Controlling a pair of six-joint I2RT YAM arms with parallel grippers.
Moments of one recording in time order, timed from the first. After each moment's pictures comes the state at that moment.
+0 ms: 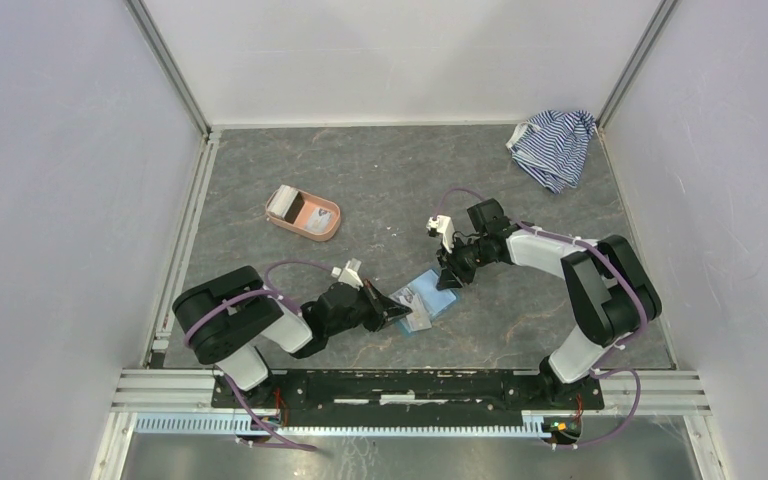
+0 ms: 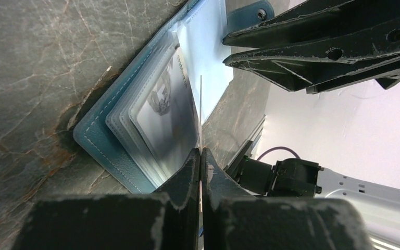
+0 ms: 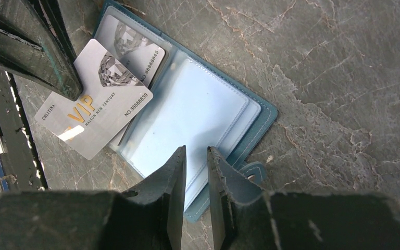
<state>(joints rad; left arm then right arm) -0.93 1.62 0.22 1.00 0.05 -1.40 0.41 1.66 0.83 -0.31 -0.75 -0.50</state>
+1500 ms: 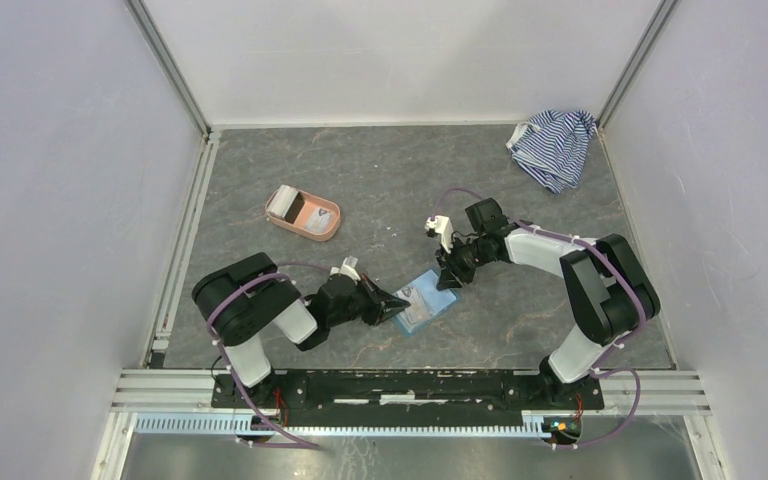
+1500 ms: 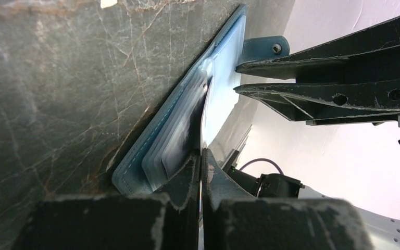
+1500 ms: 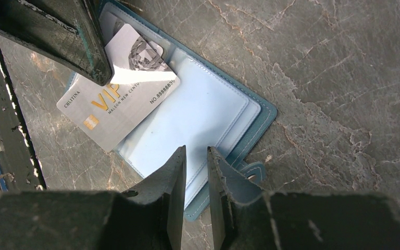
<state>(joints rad) -0.84 1.74 0.25 1.05 0.15 -1.50 0.42 1.67 0.85 -0.33 -0.73 -0.51</state>
